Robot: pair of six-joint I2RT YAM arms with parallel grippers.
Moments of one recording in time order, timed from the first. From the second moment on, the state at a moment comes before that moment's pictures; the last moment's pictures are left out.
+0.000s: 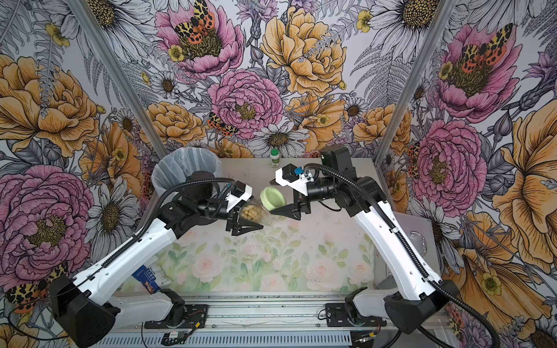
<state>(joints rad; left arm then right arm) -0.56 1.23 1.14 -0.41 0.95 0.31 0.46 1.31 1.62 -0.89 -1.00 -0.69</state>
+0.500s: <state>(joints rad) -0.54 1.23 1.14 -0.41 0.95 0.31 0.47 1.31 1.65 -0.88 -1.00 -0.62</state>
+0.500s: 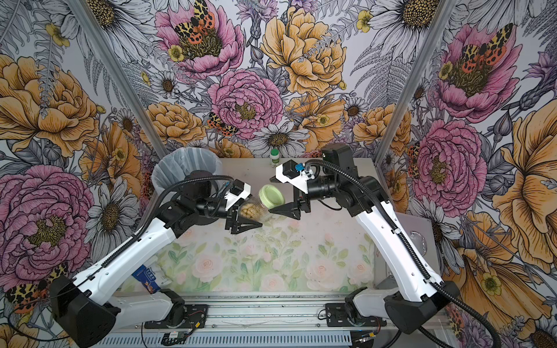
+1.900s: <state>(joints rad) -0.53 1.20 1.14 -0.40 0.90 0.31 0.53 1.29 1.68 -0.84 -0.44 0.78</state>
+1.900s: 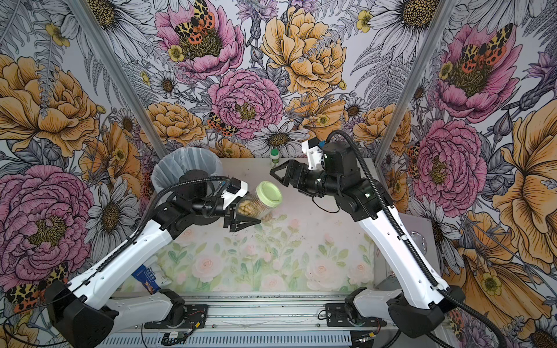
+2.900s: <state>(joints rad) -0.53 1.20 1.14 -0.40 0.89 0.31 0.65 1.33 1.73 -0.91 -0.41 0.71</state>
